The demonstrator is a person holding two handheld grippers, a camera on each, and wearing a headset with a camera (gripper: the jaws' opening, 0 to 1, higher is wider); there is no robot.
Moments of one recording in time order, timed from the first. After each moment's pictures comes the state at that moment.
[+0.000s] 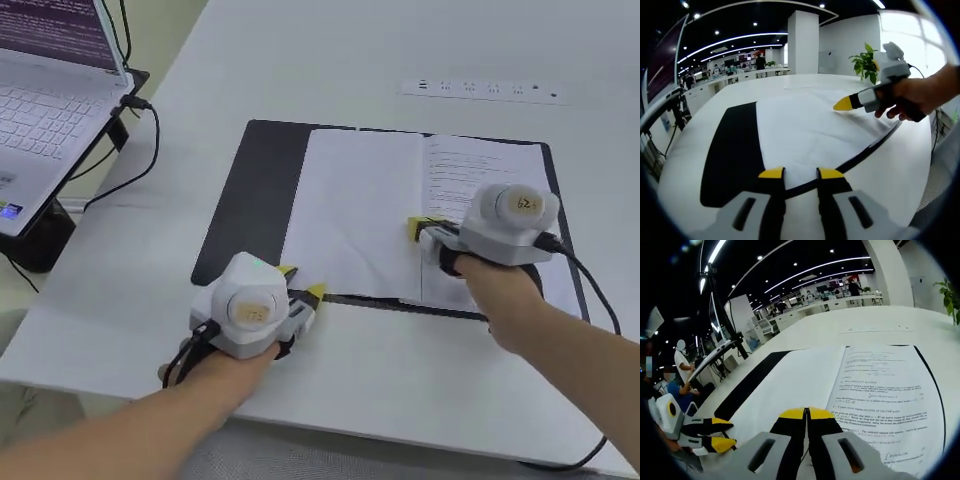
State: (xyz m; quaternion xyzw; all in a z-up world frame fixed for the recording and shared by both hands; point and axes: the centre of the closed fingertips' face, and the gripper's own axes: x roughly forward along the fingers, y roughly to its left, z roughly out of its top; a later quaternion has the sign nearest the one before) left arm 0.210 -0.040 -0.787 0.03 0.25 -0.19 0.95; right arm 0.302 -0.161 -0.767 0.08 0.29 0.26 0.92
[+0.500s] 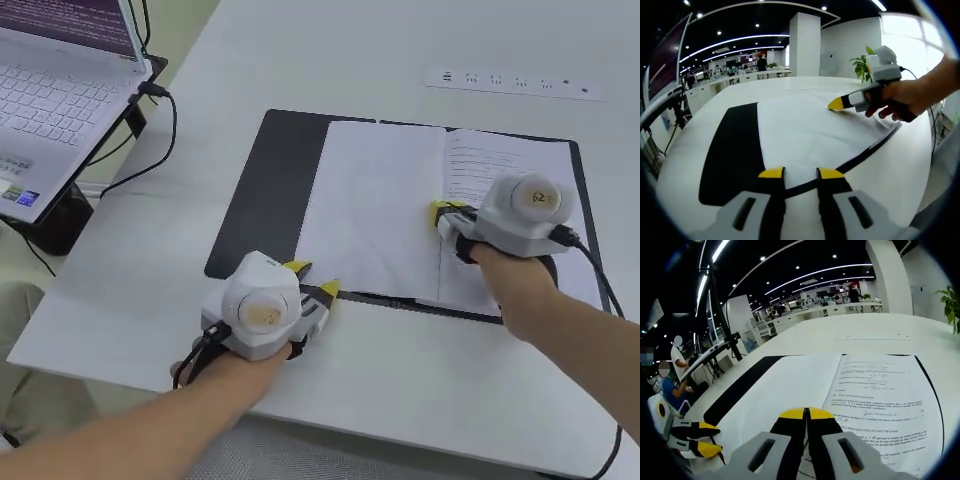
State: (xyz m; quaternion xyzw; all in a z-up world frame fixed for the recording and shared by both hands) left arm 0.212 -0.039 -0.792 0.02 0.24 -0.19 0.95; right arm 0.325 -0.161 -0.765 0.07 0.27 0.25 0.93
